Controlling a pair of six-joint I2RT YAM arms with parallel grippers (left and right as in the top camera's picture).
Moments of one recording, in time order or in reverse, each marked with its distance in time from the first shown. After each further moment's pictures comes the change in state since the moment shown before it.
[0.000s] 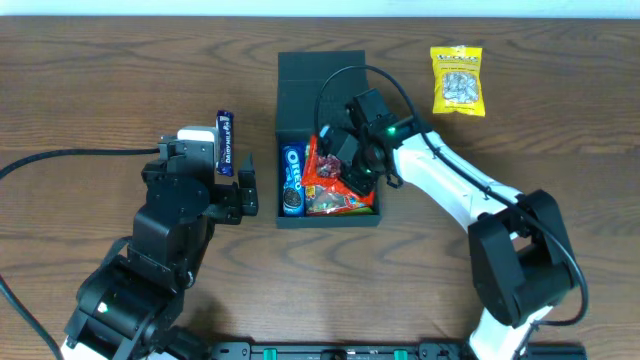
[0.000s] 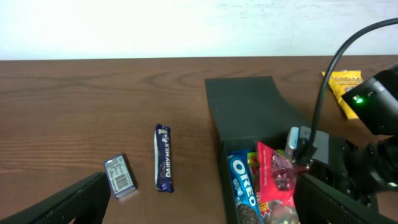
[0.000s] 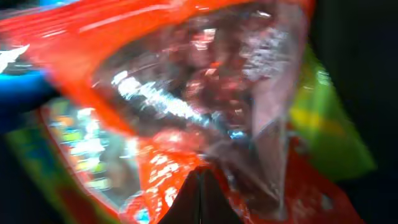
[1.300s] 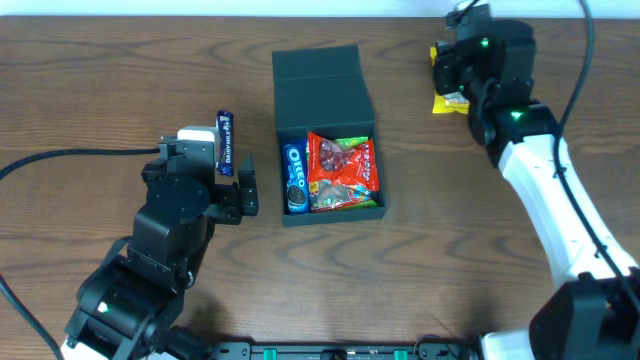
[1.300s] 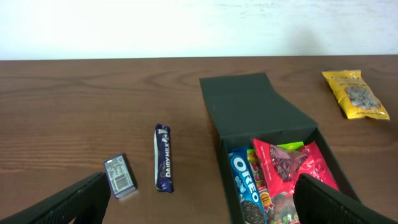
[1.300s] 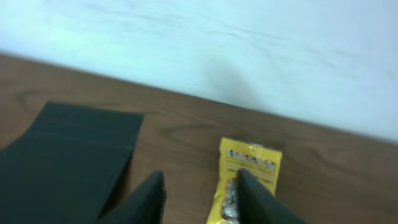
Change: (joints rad) left arm 0.000 0.002 0.000 0.000 0.000 0.000; right arm -0.375 -0.291 0.002 0.529 0.179 0.408
